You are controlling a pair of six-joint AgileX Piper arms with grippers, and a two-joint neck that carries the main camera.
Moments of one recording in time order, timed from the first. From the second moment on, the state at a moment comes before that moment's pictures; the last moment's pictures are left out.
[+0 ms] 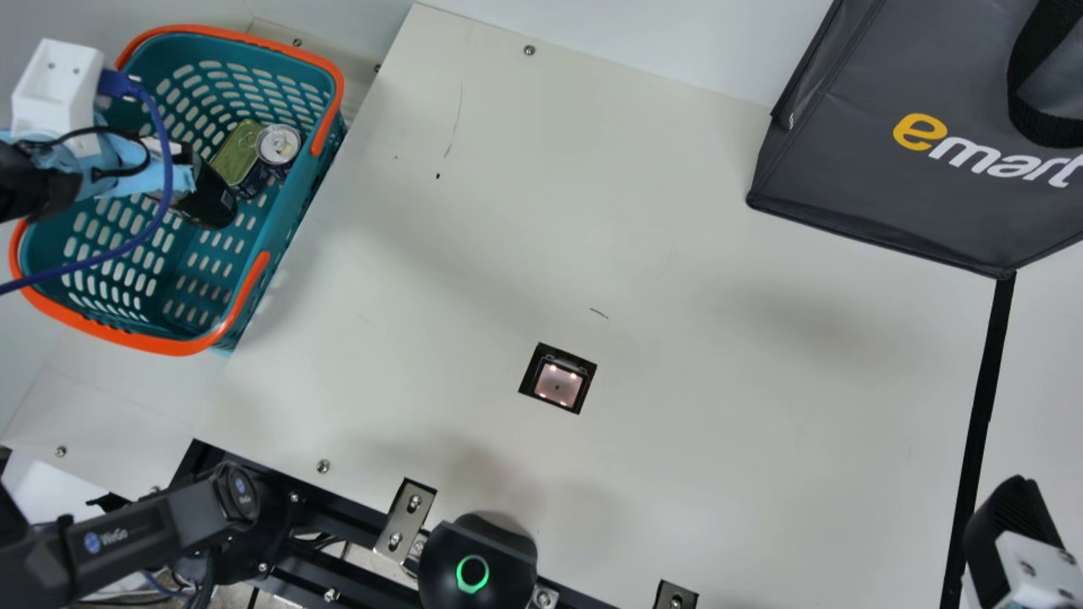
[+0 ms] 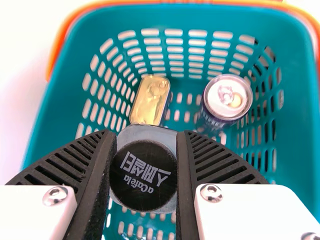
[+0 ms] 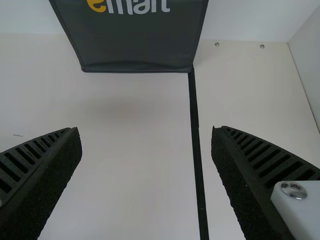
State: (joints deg) left arm 43.0 82.1 -51.9 -32.5 31.1 58.8; right arm 0.7 42.7 -69.7 -0.8 69.4 -2.2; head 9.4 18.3
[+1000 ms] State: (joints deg) left arm 36.5 72.0 -61.4 -24.0 43.1 41.7; right arm 0.7 42.7 -69.7 -0.8 69.5 -2.2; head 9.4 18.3
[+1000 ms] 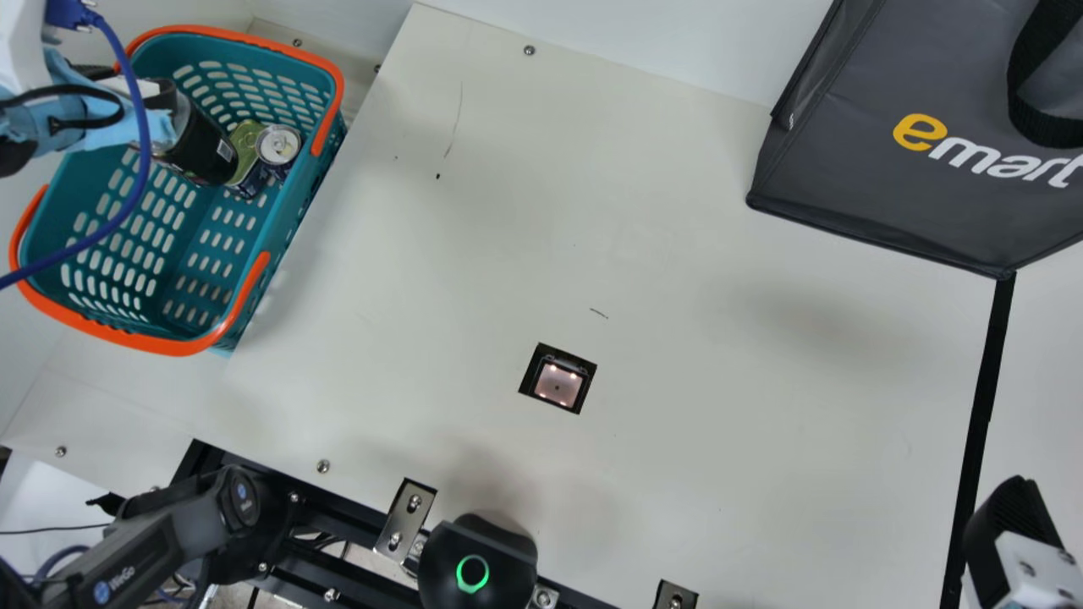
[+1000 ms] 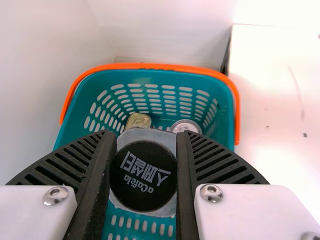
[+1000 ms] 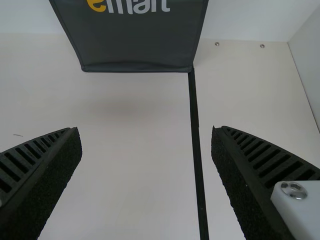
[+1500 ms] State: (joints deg) left arm 29.4 68.6 -65.6 -22.2 47.6 35.8; right arm 0.7 42.7 -69.7 -0.8 69.5 -2.2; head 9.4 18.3
